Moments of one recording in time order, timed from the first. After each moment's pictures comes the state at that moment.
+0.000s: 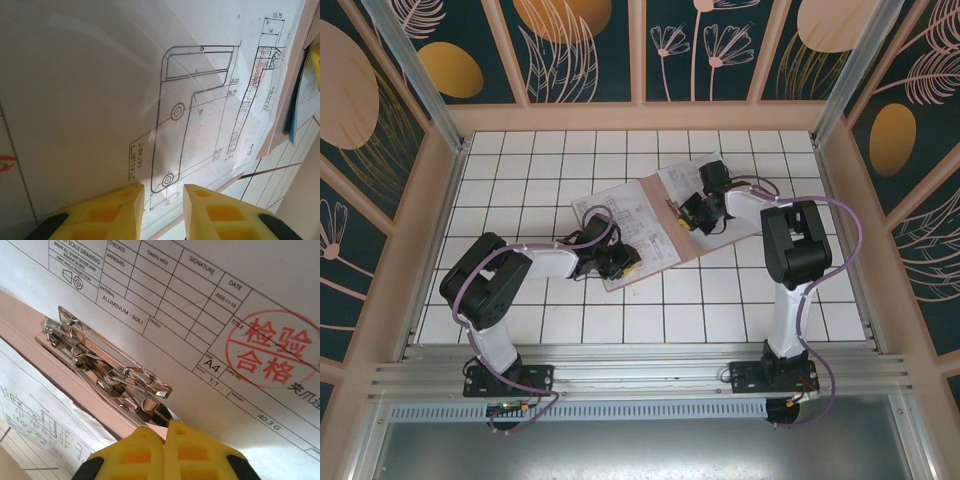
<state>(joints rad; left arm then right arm) -0.63 1.79 0.83 0.06 0.36 -1.24 0.31 2.01 1.30 -0.46 -0.35 1.06</state>
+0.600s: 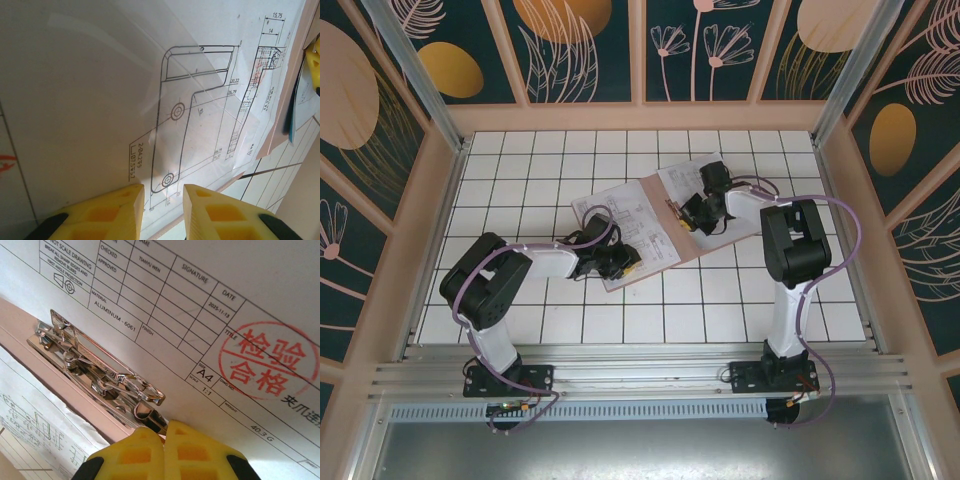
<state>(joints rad) -0.63 1.79 0.83 0.06 0.36 -1.24 0.31 2.02 1.30 -0.45 -0.35 1.04</state>
